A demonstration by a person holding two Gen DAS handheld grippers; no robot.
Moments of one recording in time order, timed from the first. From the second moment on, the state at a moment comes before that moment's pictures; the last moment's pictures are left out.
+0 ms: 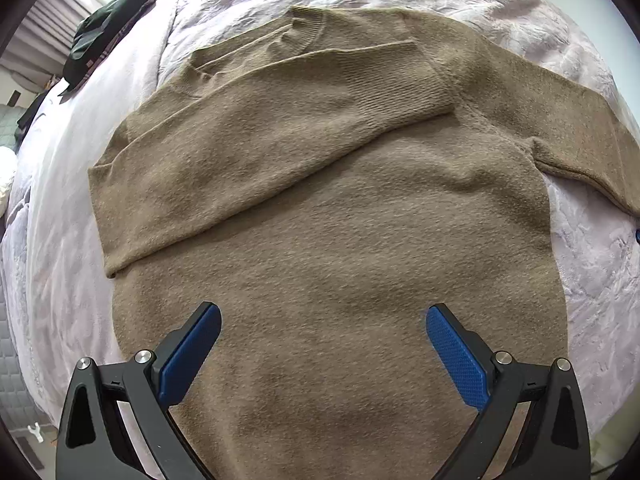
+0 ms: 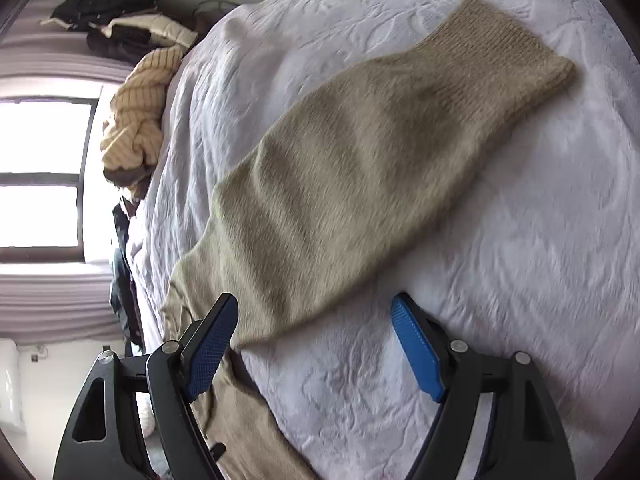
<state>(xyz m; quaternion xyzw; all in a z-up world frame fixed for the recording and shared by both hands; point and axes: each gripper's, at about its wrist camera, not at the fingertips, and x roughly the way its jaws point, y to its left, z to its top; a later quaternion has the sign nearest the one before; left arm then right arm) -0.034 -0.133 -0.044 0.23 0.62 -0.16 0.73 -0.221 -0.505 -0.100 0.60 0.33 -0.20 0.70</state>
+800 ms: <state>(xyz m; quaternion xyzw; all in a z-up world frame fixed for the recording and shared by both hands) -0.006 -0.145 -0.043 0.17 0.61 -0.19 0.74 -0.213 -0.557 -0.084 0.69 0.14 -0.14 0.69</state>
